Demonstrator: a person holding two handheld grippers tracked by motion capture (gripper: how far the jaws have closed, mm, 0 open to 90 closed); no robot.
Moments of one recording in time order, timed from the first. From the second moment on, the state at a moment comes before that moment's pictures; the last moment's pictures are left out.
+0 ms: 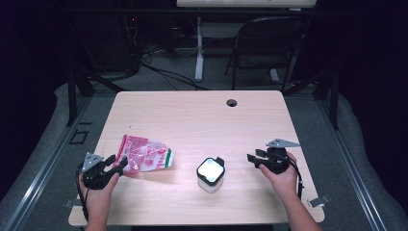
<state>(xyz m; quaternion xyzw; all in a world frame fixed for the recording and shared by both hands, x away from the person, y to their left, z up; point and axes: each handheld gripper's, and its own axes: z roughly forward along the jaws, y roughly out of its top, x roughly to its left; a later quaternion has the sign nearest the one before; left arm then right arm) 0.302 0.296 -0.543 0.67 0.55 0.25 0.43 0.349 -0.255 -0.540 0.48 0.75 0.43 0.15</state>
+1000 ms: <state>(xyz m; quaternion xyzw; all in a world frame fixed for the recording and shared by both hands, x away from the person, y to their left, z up) 0.314 0.317 -0.557 0.64 0.59 0.25 0.41 0.355 -0.265 -0.561 0.52 0.75 0.38 0.15</state>
